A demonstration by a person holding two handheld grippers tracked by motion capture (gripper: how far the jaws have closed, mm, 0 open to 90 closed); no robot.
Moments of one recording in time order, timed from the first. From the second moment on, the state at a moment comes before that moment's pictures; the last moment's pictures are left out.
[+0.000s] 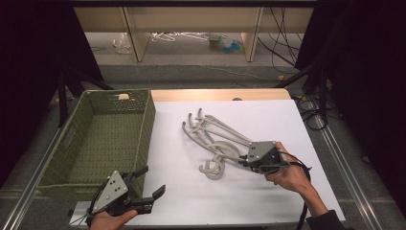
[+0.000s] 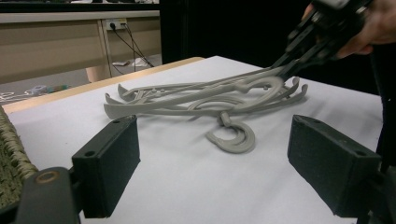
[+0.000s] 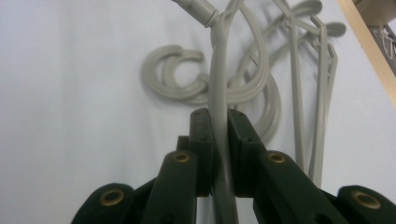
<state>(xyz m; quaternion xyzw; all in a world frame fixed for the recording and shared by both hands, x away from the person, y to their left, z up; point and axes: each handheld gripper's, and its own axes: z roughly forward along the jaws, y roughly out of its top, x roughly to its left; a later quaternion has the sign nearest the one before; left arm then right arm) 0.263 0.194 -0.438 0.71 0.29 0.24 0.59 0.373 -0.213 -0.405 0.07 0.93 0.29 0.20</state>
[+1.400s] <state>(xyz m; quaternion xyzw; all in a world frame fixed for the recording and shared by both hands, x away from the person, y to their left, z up) 0.300 0.100 -0.456 0.86 0.07 0.24 0.45 0.296 -0.207 -0.402 0.01 0.93 0.35 0.10</state>
